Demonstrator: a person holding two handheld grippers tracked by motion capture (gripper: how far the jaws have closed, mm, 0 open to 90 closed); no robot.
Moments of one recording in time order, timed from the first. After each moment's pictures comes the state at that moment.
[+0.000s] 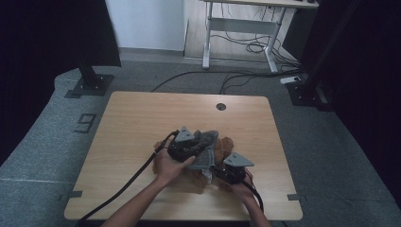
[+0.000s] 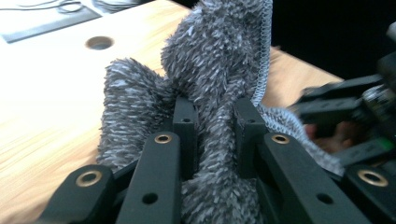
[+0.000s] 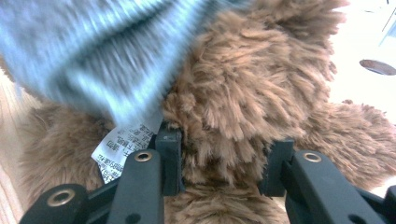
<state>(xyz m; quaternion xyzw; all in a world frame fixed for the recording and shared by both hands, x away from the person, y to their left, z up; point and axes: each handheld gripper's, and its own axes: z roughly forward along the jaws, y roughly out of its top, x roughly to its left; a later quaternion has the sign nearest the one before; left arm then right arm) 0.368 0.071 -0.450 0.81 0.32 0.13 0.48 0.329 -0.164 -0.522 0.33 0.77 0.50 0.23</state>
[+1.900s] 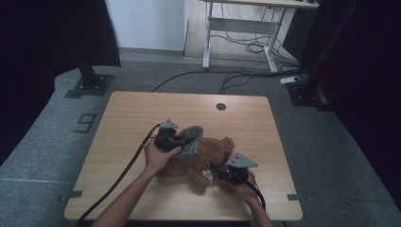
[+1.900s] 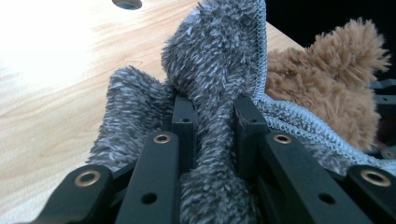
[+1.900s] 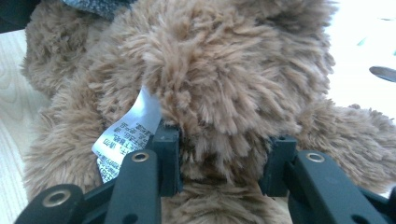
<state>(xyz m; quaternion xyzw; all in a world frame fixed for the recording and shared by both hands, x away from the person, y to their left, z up) 0.403 0.110 -0.460 0.80 0.37 0.06 0.46 0.327 -0.173 -0.522 0.31 0.77 0.51 0.22</state>
